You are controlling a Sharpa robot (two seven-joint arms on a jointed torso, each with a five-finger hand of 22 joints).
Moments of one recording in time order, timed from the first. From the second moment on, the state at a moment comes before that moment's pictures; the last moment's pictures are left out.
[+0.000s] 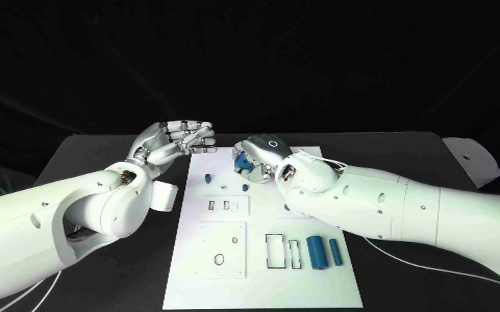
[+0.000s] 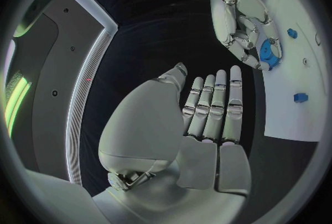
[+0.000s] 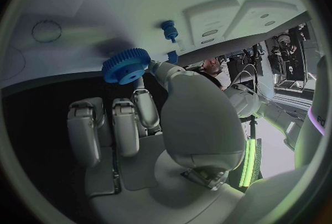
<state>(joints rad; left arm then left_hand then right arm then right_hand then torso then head) 1.25 -0.98 -0.02 1.72 -0.07 -0.39 0.44 1.50 -0.10 0.28 0.22 0.05 0.84 0.22 0.25 0.15 0.97 0.19 0.10 0.06 0.93 0.15 0.27 0.20 0.18 0.90 0.25 0.30 0.10 1.28 -0.46 -0.14 1.29 -1.65 -0.51 -0.17 1.31 -0.21 0.50 0.16 0.19 0.85 0.16 0.35 0.40 1.34 0.08 1.34 1.31 1.47 0.00 1.56 1.31 0.01 1.47 0.11 1.57 1.31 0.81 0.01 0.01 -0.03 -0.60</state>
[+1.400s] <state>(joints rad) 1.25 -1.00 -0.02 1.72 -0.07 -0.39 0.44 1.50 -0.10 0.28 0.22 0.05 0.84 0.22 0.24 0.15 0.97 0.19 0.10 0.06 0.93 0.15 0.27 0.20 0.18 0.90 0.25 0.30 0.10 1.29 -0.66 -0.13 1.47 -1.55 -0.49 -0.16 1.26 -0.25 0.43 0.19 0.19 0.80 0.17 0.31 0.40 1.37 0.09 1.36 1.31 1.47 0.01 1.56 1.31 0.01 1.47 0.12 1.57 1.31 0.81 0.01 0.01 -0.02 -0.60</state>
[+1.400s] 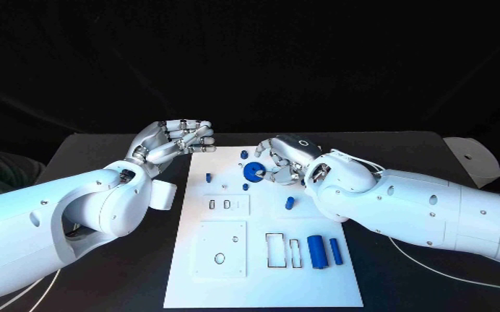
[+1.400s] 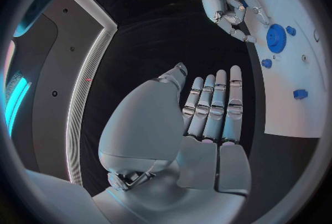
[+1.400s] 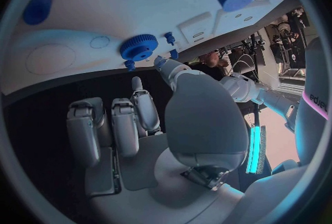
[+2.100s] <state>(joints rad) 1.25 -1.00 -0.02 1.72 -0.07 -0.39 0.44 1.49 -0.10 0.28 0.22 0.05 0.84 0.22 0.24 0.15 0.97 0.19 0.10 0.06 0.93 0.15 0.26 0.21 0.18 0.91 0.25 0.30 0.10 1.29 -0.63 -0.13 1.43 -1.43 -0.39 -0.20 1.26 -0.23 0.36 0.21 0.19 0.79 0.18 0.29 0.40 1.38 0.09 1.37 1.31 1.47 0.02 1.57 1.31 0.01 1.47 0.13 1.57 1.31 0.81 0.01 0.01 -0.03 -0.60</state>
